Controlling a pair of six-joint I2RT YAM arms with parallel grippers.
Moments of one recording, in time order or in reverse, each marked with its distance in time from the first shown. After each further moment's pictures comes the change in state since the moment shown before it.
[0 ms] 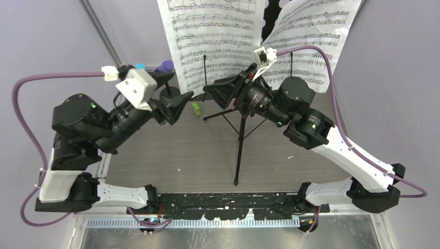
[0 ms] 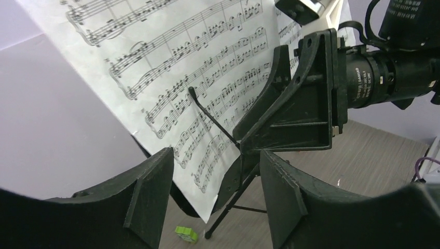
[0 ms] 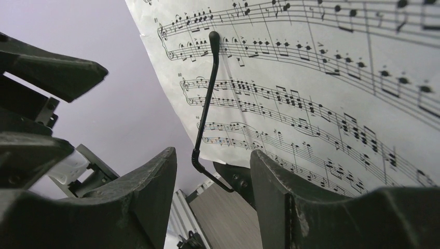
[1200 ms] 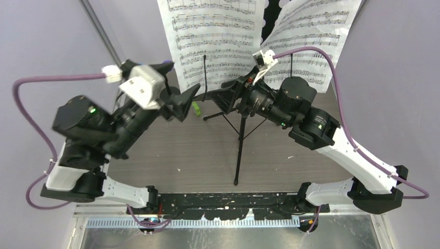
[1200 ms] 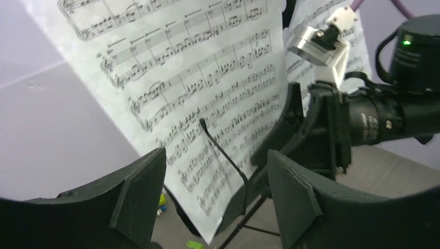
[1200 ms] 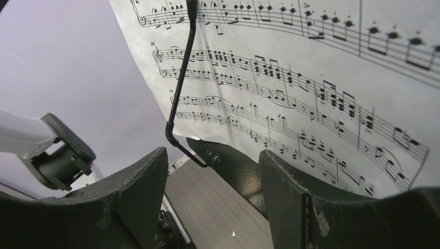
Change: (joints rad) left arm -0.270 0.070 0.014 0.203 -0.336 0.195; right arm 0.000 -0.011 0.037 -0.141 0.027 -0.095
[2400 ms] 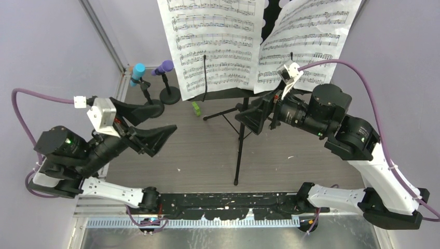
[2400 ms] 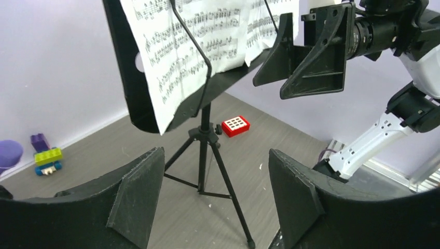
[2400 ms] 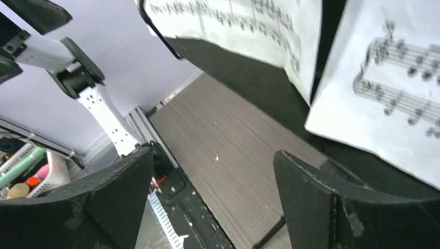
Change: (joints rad) left arm -0.113 -0.430 -0.483 -0.080 0.050 -0.465; right arm -0.108 -0.198 -0.011 -0.418 -0.155 -0.038
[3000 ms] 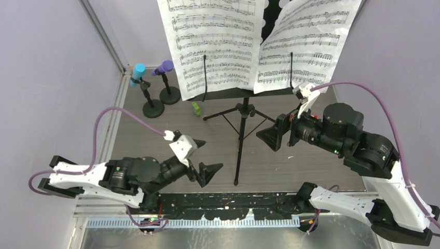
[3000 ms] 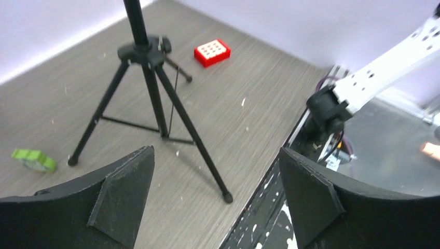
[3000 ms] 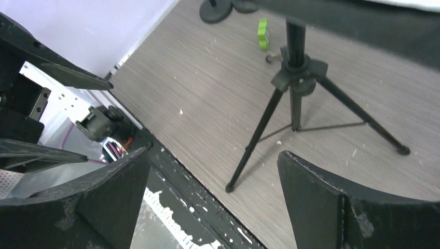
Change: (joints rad) left arm 0.010 0.028 -0.503 0.194 0.050 -0.208; right arm -0.032 -0.156 -0.115 -0.248 0.097 0.006
